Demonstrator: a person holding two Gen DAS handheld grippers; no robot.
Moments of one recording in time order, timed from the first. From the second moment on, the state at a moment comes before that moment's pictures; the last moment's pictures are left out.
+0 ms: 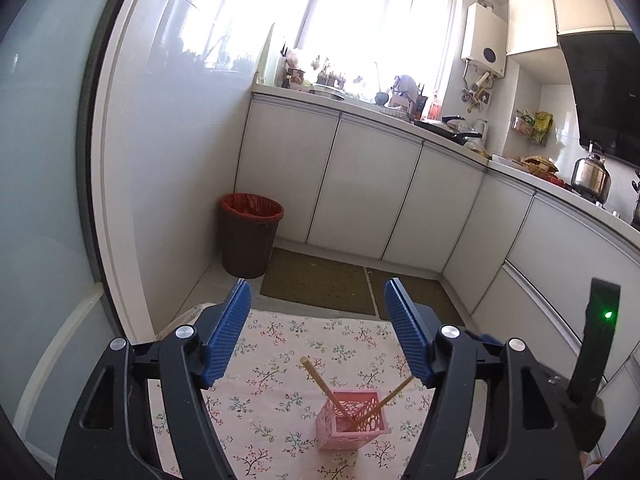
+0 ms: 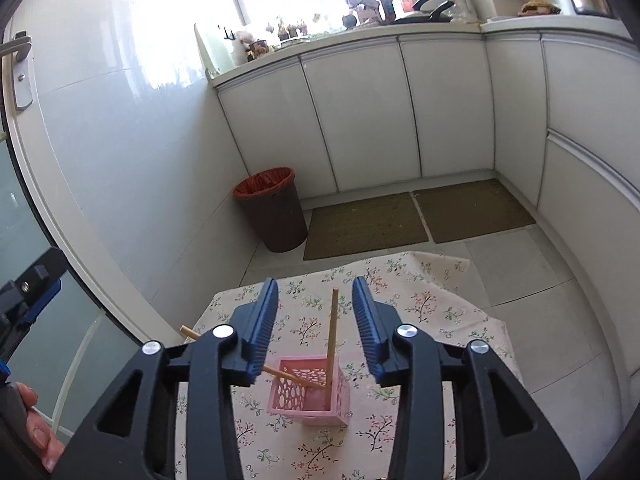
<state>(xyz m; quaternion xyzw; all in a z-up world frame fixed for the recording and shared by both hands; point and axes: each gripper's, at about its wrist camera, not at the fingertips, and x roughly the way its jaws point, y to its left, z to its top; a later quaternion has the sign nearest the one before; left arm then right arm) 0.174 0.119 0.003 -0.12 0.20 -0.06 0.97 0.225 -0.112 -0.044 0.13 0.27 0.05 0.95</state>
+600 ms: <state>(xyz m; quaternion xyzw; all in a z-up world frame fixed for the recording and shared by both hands) 0.134 0.097 -0.013 -0.08 0.25 -0.09 0.96 0.108 -0.171 -0.039 0.18 0.25 -0.10 0.95</state>
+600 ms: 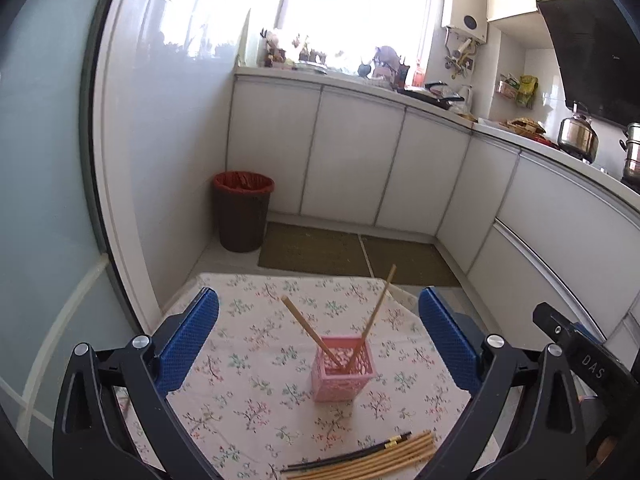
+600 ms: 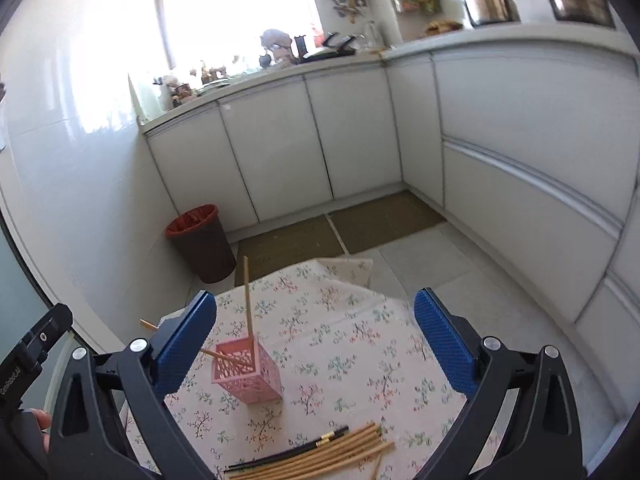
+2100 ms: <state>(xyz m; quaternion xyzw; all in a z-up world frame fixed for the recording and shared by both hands) 0.141 -0.154 -0.282 0.41 0.50 -0.43 0.63 0.028 -0.338 -0.228 0.37 0.41 -0.13 0.83</state>
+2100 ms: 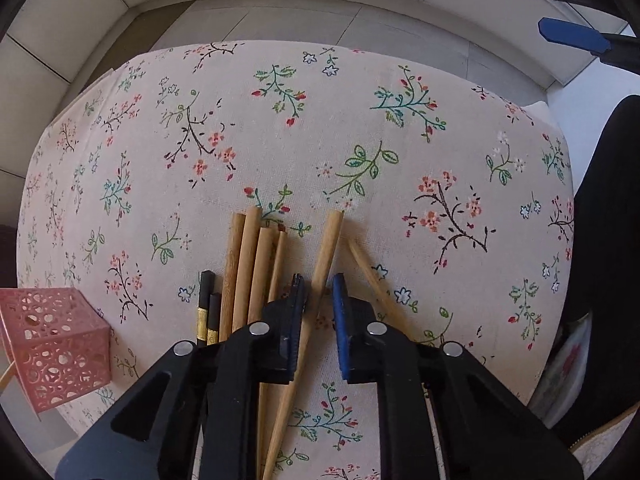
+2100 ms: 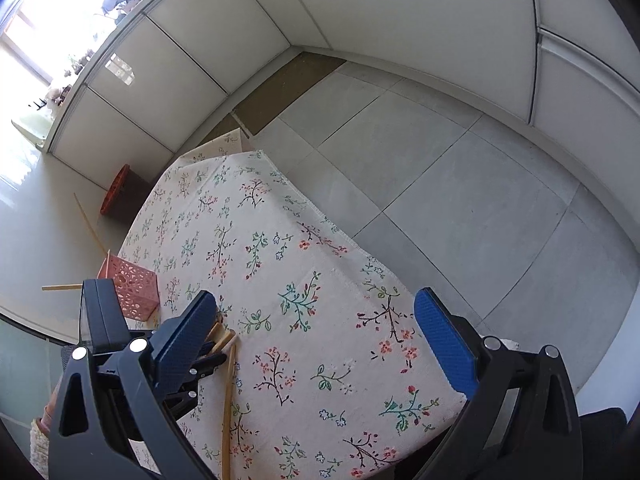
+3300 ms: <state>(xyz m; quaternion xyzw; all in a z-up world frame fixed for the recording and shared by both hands) 0.062 0.043 -0.073 0.15 0.26 -0.32 0.90 0.115 -0.197 -0.243 0.29 0.54 -0.07 0.78</state>
